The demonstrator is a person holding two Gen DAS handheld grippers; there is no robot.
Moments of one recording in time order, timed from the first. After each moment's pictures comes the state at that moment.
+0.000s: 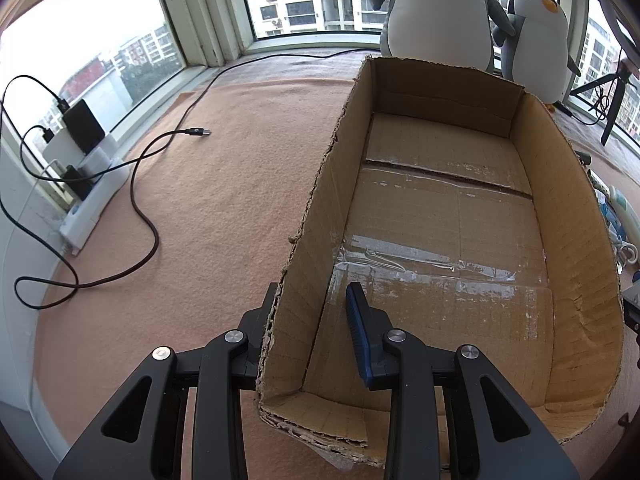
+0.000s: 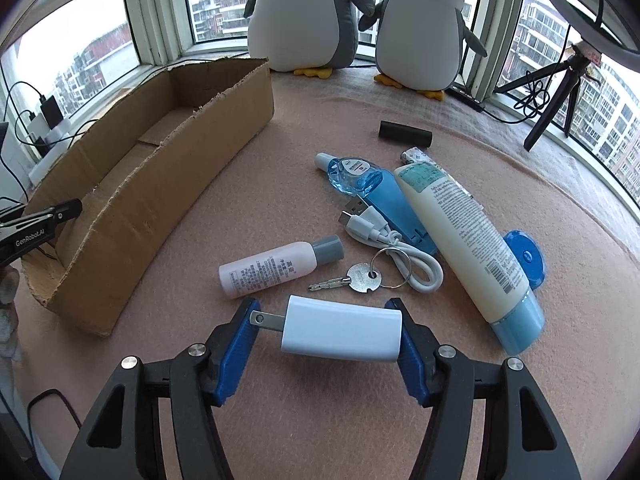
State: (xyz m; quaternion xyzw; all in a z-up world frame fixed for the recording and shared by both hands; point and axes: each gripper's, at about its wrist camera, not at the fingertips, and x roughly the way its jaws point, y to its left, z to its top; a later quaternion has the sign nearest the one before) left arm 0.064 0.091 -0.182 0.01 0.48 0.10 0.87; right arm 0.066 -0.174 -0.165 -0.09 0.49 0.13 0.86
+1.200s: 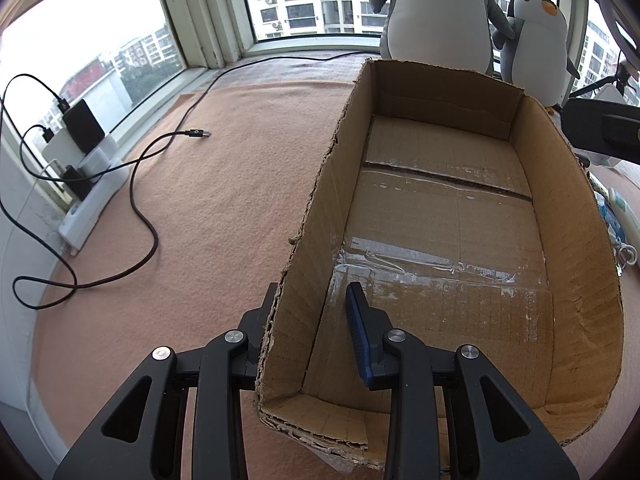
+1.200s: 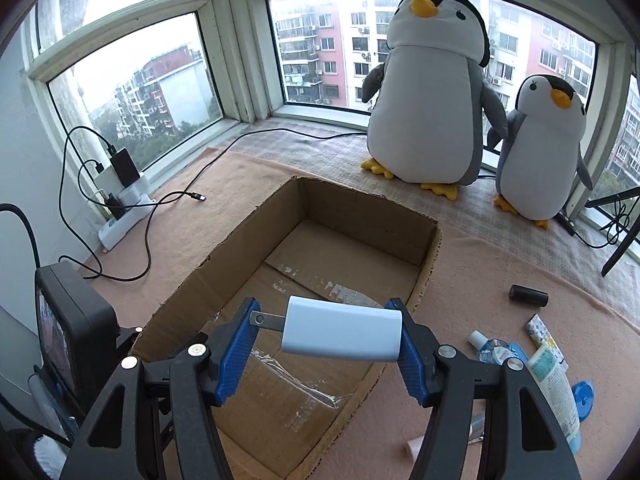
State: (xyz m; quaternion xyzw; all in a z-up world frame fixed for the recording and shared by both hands) left arm 0.065 0.090 -0.181 0.00 0.48 0.10 0.87; right arm 0.112 -0.042 -0.092 -0.07 0.43 0.24 0.87
